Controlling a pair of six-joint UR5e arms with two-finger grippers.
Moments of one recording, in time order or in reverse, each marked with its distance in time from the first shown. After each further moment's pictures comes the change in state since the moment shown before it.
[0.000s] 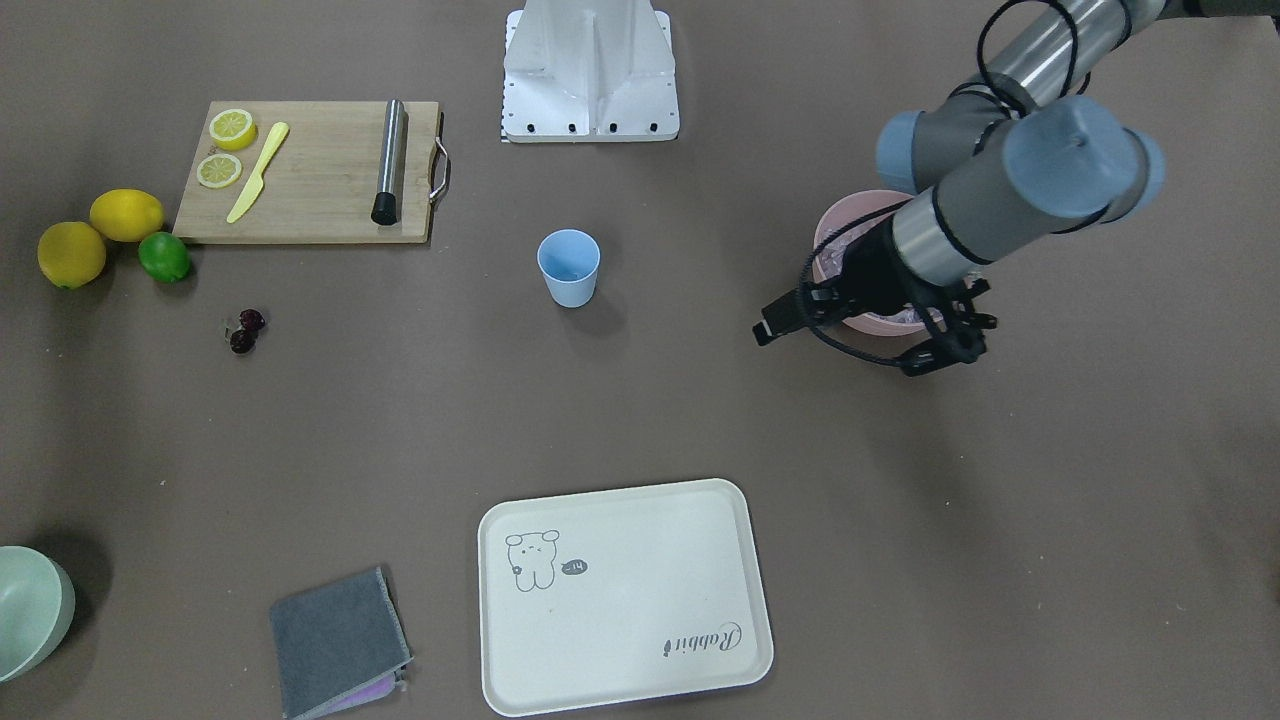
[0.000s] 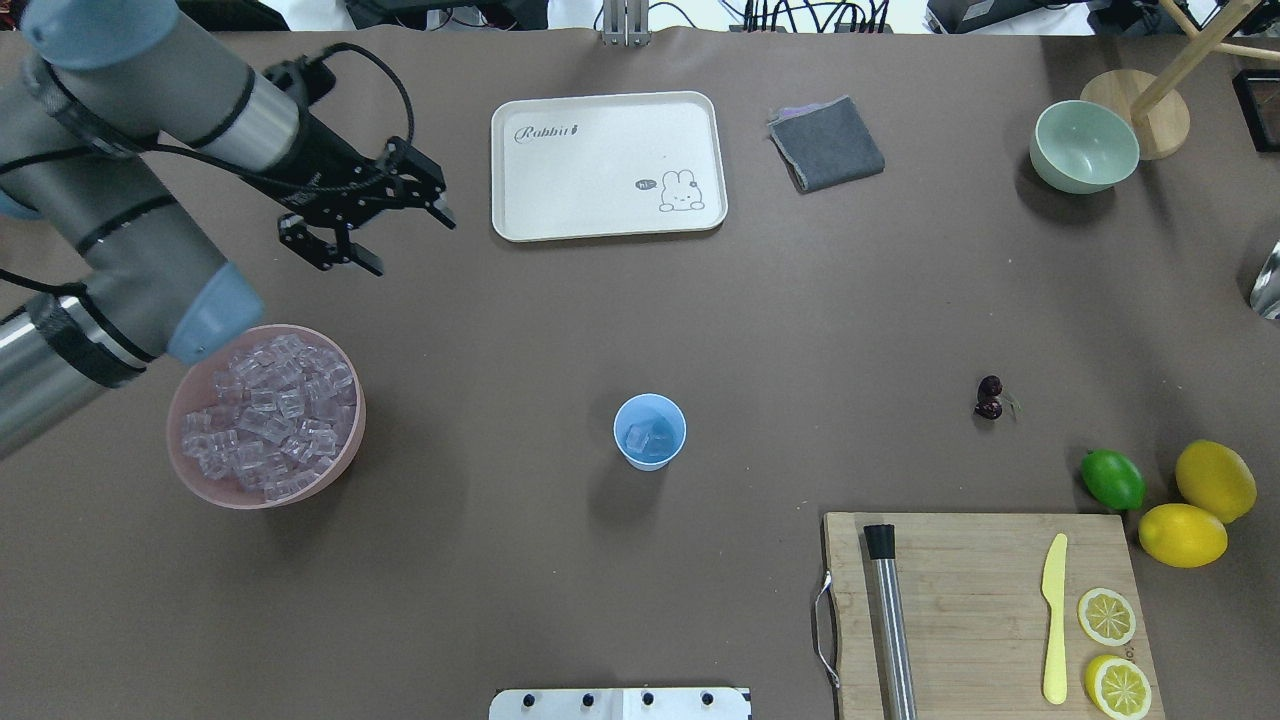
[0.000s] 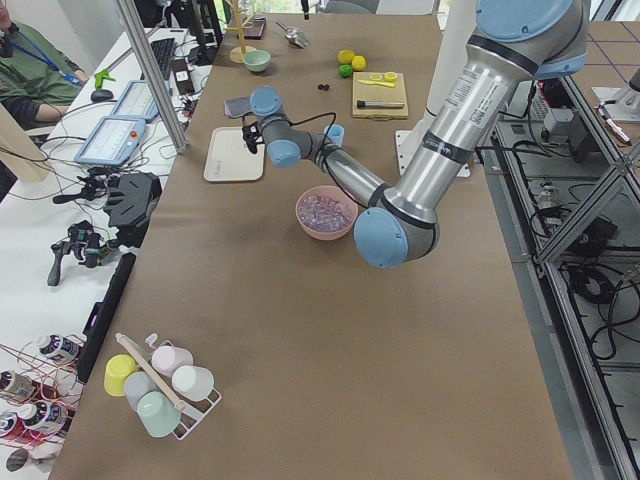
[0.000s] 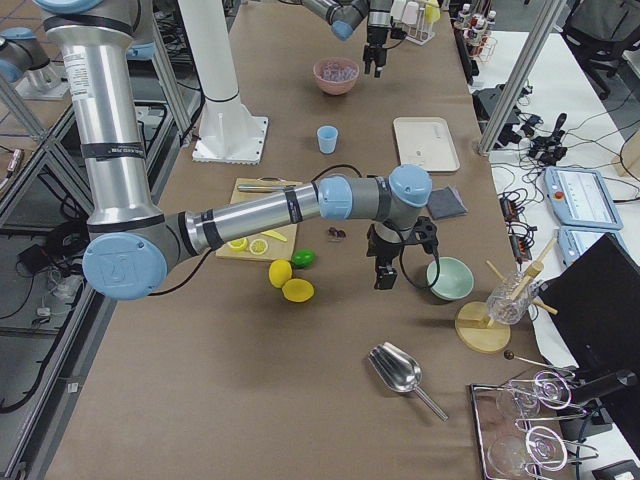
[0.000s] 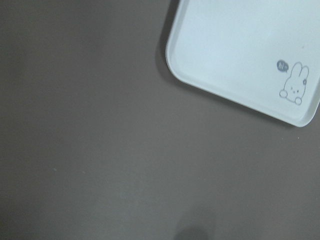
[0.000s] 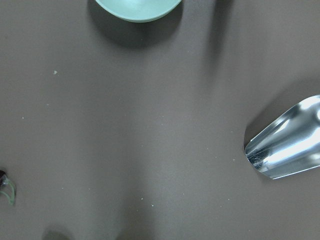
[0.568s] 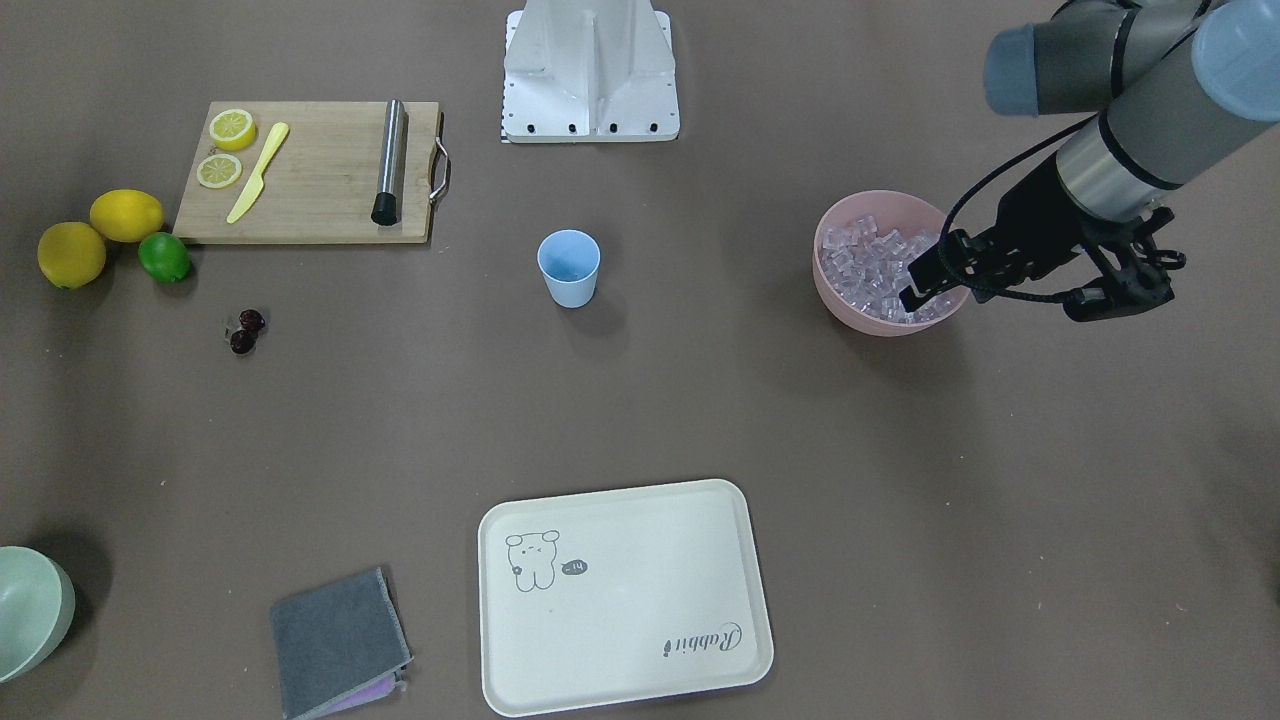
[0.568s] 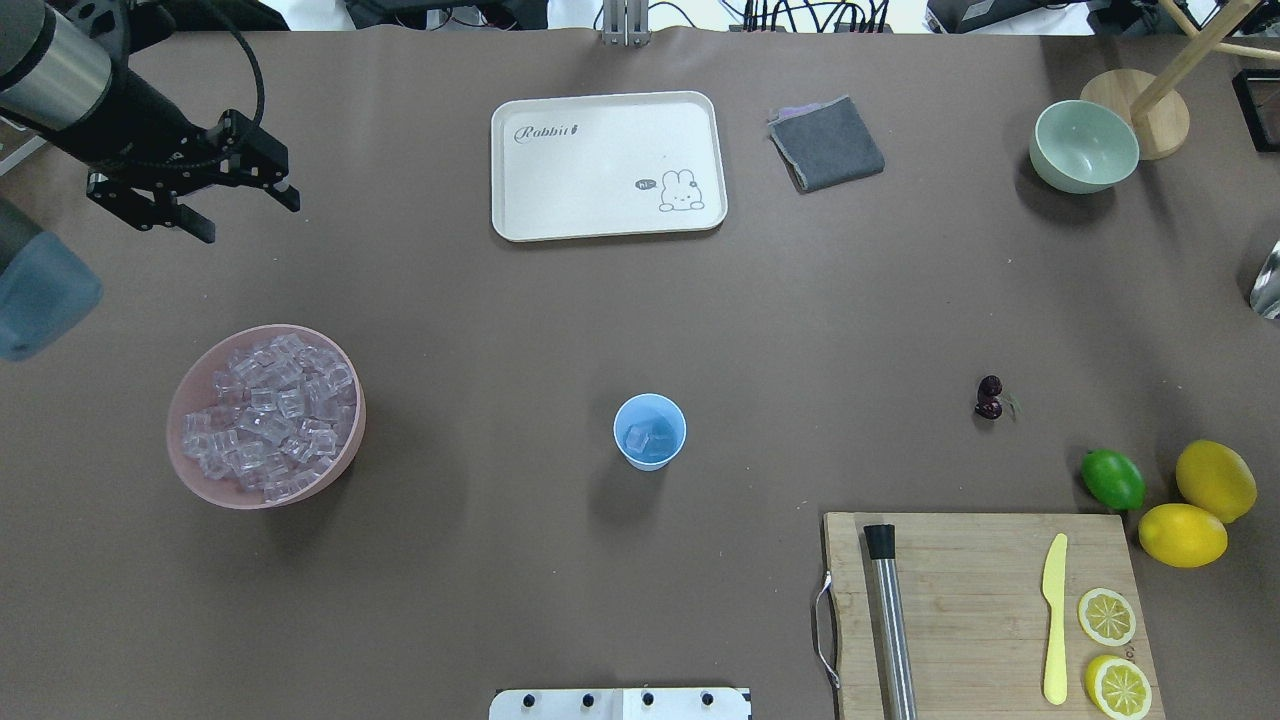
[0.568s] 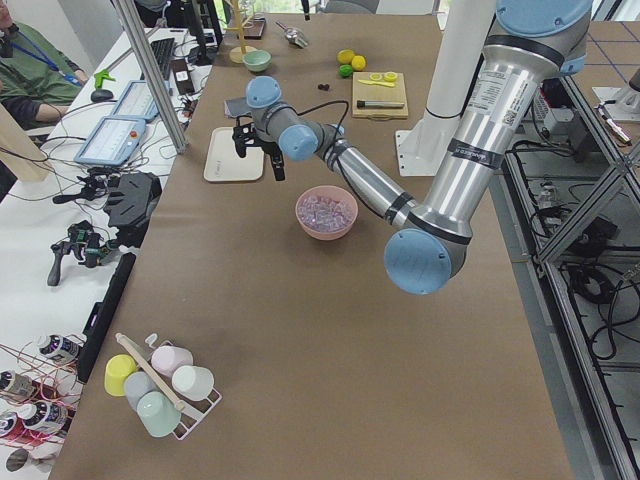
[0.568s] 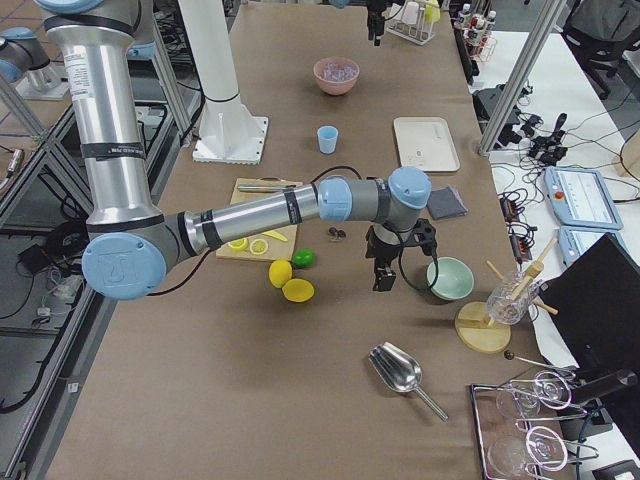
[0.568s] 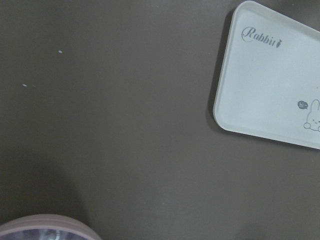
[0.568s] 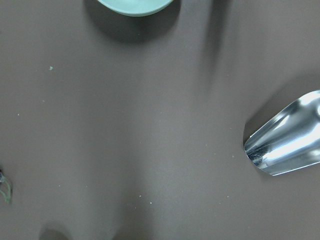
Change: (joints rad) left arm -0.072 0.150 -0.266 0.408 0.075 0.397; right arm -0.006 -0.006 -0.006 0.000 -0.002 0.000
